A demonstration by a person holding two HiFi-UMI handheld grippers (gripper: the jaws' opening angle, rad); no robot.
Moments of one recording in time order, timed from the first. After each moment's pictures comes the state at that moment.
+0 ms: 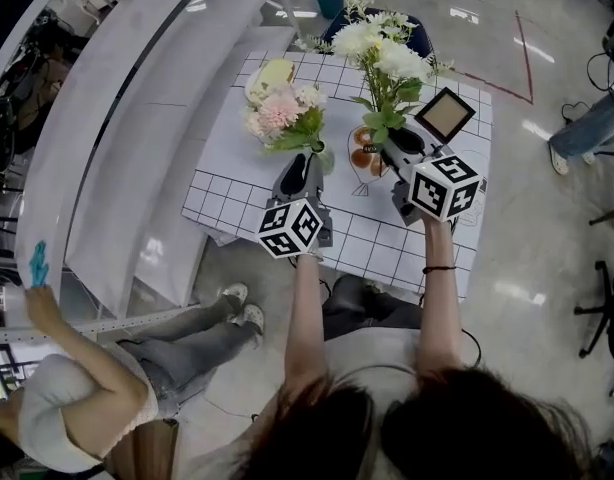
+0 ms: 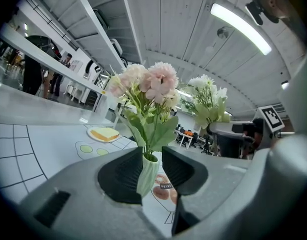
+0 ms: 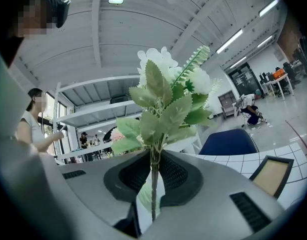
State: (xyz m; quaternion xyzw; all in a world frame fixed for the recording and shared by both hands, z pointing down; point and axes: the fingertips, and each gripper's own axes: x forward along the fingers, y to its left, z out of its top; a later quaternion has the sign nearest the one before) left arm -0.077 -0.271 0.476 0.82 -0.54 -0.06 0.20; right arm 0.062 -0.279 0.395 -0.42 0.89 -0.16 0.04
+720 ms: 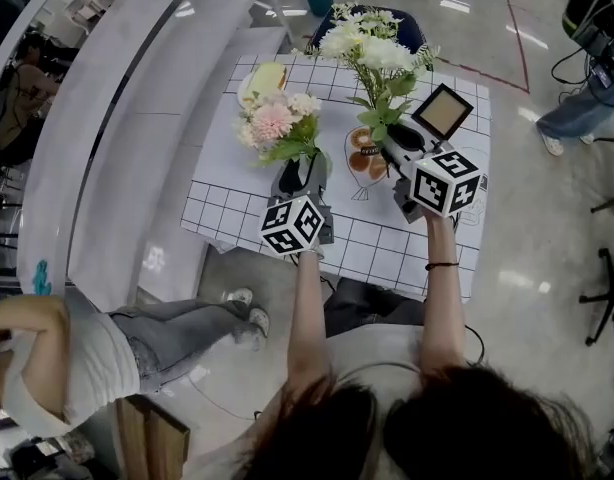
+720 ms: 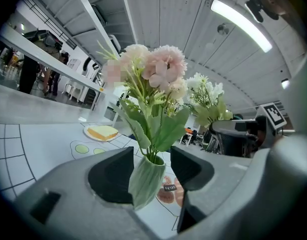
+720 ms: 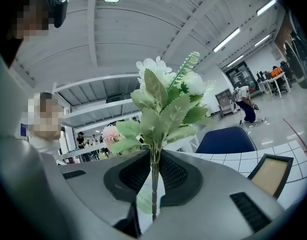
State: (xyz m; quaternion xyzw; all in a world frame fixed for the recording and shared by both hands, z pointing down) left arm -0.069 -0.296 0.488 0.82 -0.54 -0.04 0.20; right arm 0.073 -0.298 0.405 -0.43 0.88 -0.18 0.04
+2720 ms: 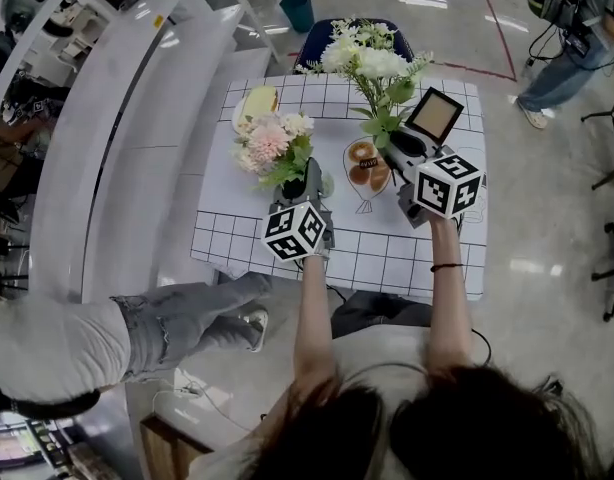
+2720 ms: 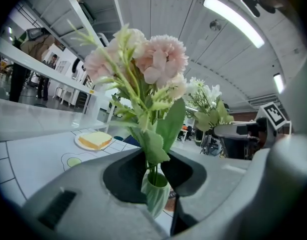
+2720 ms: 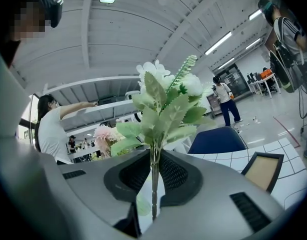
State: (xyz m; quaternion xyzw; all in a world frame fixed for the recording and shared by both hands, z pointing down) left arm -0.065 -0.321 0.474 0.84 -0.51 -0.02 0.17; right arm 0.088 -0.305 0.409 -0.47 0.86 -0.19 0.05
